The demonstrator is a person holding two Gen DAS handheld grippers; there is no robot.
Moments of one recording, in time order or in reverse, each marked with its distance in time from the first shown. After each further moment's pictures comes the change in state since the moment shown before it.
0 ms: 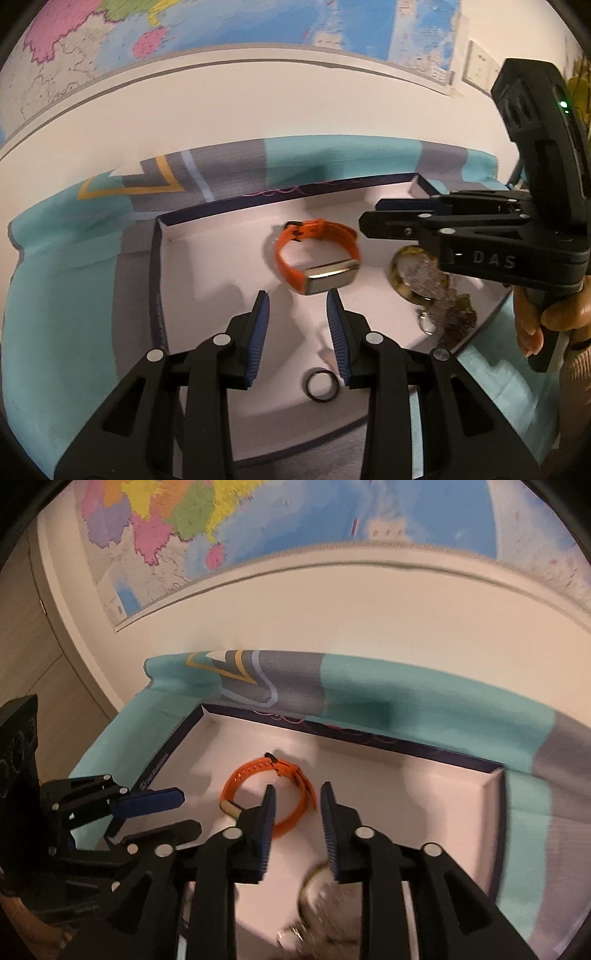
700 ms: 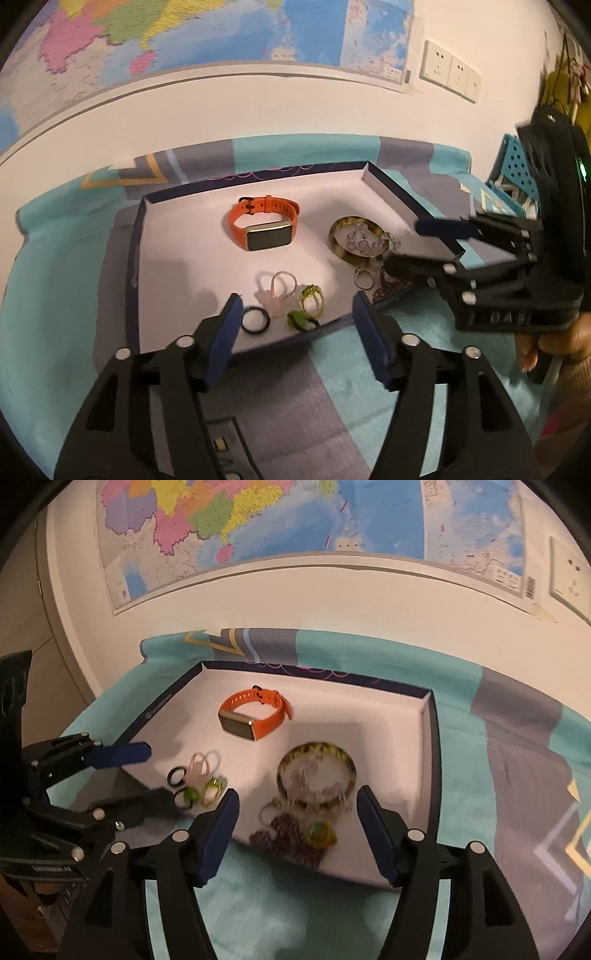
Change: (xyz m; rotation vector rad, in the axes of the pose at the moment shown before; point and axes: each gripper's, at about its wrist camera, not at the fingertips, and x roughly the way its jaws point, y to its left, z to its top) left arm -0.044 -0.044 -0.045 -0.012 -0.062 -0.006; right arm -0.062 0.007 -0.083 -0.022 -0.046 -0.123
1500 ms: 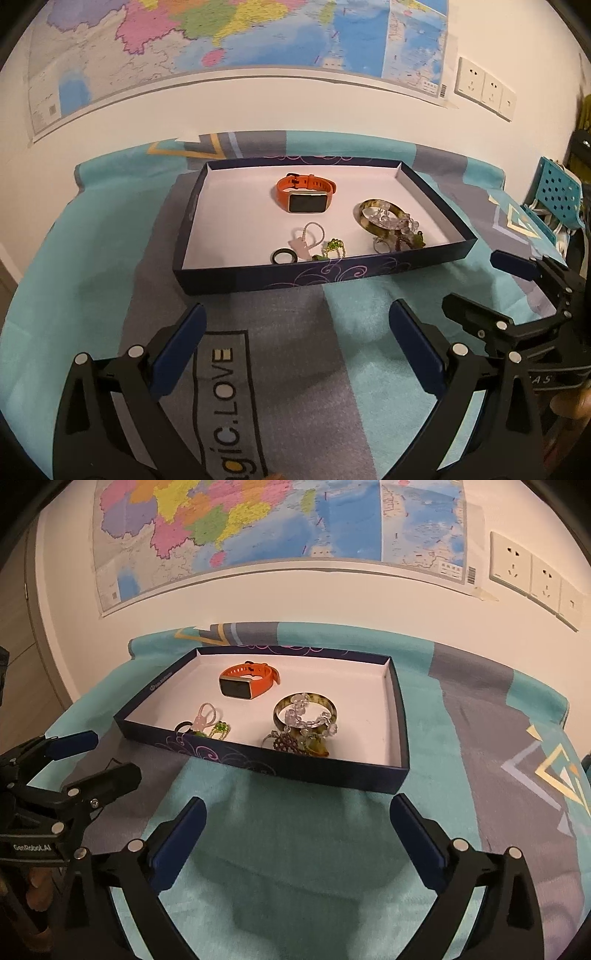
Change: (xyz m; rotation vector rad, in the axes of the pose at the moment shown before) left arm -0.040 -0.011 -0.046 -0.122 -0.036 0.177; right arm -0.041 0.019 -0.060 0.052 -0.054 -0.121
